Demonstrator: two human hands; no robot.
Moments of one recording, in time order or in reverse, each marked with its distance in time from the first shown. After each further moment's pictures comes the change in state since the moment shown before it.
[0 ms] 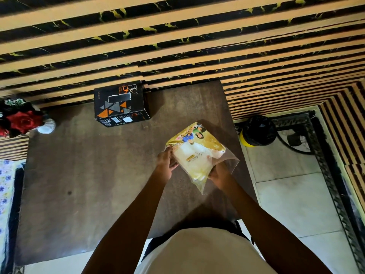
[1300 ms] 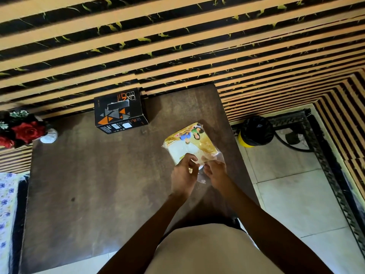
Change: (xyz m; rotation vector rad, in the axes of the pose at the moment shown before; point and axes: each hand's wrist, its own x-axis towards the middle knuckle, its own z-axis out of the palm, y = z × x) left_hand -0.087 -0.045 0.022 0.864 0.040 1.008; right_hand -0.022 -0.005 0.020 -0.067 0.243 -0.029
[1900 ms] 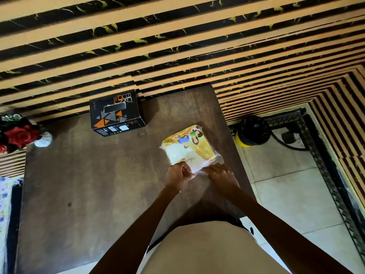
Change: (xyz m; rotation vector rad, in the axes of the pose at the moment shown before) left_hand 0.027 -0.038 0.001 0.089 -0.340 -0.164; right_hand -0.003 0.006 -0.061 -1.585 -0.059 -1.447
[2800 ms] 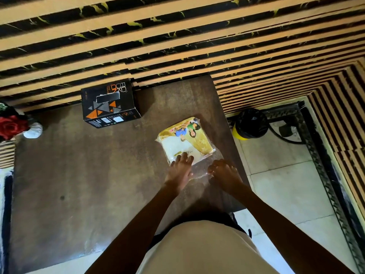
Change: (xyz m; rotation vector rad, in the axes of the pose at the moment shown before) left_hand 0.005 0.000 0.023 0.652 -0.122 0.283; right_hand -0.007 0.008 -0.015 0.209 -0.245 0.241
